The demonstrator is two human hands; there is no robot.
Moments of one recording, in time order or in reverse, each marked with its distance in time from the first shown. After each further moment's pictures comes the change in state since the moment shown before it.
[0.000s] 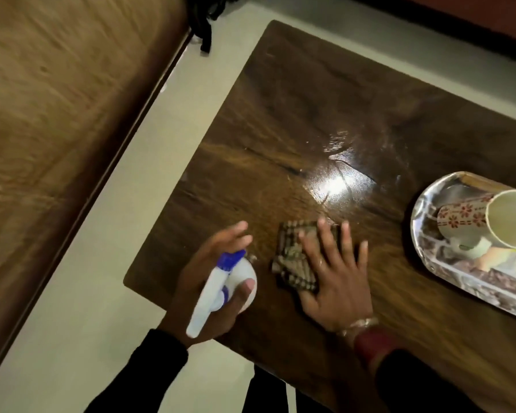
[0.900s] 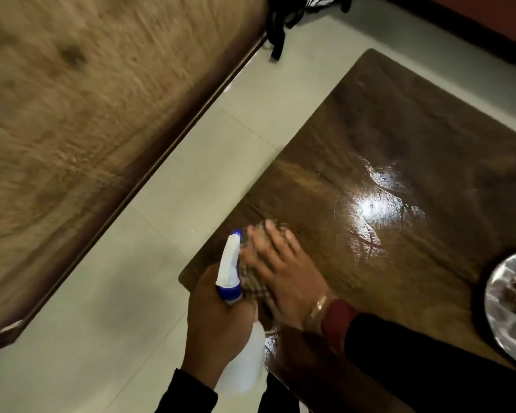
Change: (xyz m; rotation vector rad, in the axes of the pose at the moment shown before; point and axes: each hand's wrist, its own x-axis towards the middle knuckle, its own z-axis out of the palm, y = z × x) left_hand -0.003 0.042 -0.047 0.081 0.369 -0.934; right_hand 0.105 -0.119 0.023 -0.184 -0.232 -0.659
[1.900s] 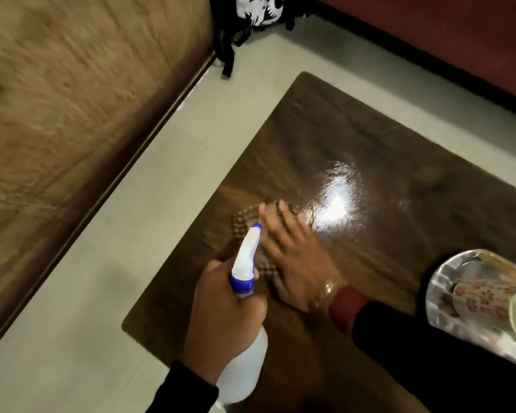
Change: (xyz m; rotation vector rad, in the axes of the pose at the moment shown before) left_hand 0.022 0.070 0.065 0.167 -0.209 0.190; right_hand -0.018 0.108 -0.033 0.011 0.075 0.211
